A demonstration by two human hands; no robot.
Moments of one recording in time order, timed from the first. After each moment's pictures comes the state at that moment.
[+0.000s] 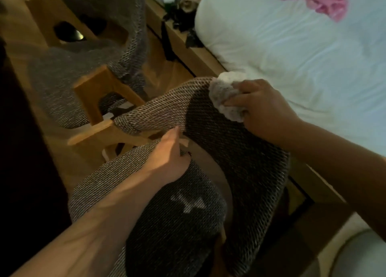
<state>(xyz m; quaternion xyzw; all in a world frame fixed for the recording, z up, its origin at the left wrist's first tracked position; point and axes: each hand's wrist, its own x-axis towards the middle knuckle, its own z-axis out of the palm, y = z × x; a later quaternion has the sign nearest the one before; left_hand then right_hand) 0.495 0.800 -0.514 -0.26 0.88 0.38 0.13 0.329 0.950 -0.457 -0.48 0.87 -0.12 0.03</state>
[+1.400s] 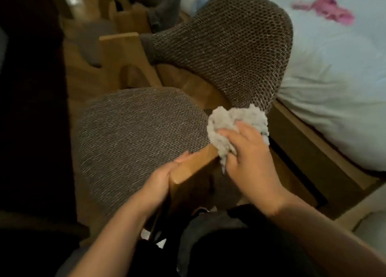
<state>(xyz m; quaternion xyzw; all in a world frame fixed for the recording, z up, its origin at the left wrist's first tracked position) 0.740 1.024 -0.648 -0.41 0.53 0.74 -0.10 0.616 1.128 -0.640 -0.44 0.83 -0.33 -0.05</state>
